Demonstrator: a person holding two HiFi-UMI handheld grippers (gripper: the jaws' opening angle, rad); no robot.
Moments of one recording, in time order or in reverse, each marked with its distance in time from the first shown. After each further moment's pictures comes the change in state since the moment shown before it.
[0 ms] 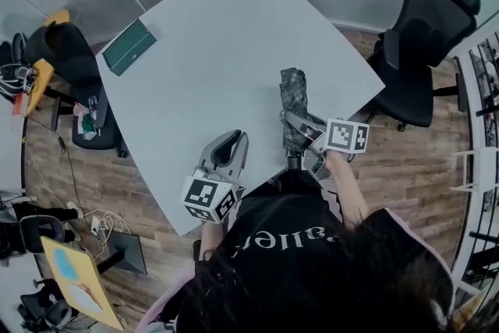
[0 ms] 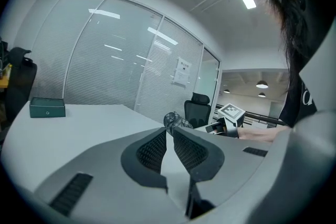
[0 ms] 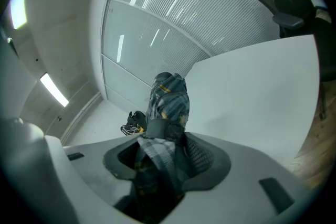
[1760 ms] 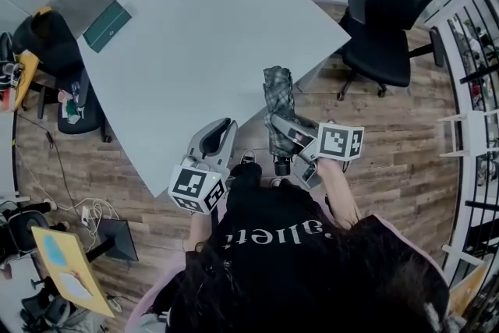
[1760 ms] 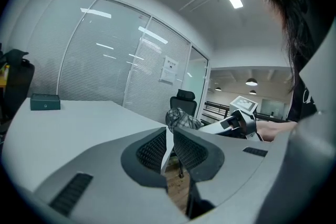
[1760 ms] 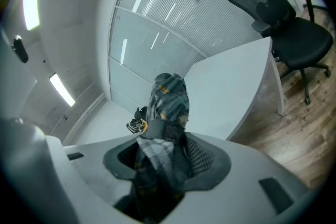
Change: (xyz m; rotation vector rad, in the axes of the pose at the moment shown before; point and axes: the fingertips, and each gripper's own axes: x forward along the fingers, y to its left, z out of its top) left arm -0.067 -0.127 -0.049 0.032 0.018 -0.070; right arm -0.152 0.035 -0.114 0.019 -0.021 0.010
